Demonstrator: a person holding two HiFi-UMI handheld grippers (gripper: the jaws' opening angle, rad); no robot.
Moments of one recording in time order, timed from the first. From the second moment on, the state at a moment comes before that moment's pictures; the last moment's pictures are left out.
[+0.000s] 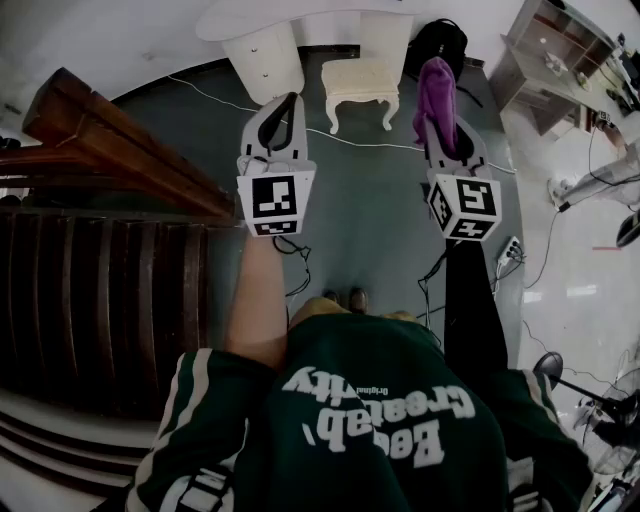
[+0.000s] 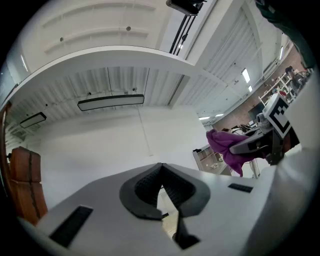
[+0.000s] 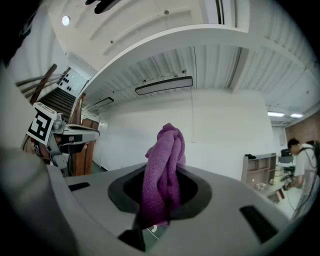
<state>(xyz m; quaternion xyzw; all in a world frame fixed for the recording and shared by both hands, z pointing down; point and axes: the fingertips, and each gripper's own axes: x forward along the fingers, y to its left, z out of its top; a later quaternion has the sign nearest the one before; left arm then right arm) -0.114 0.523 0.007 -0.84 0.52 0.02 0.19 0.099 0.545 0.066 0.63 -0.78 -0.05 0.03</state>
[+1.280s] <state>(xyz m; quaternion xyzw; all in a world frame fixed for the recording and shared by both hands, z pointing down) -0.103 0.525 0.009 -0.84 0.52 0.02 0.19 0.110 0.549 0.079 0.63 -0.78 -0.04 0.03</state>
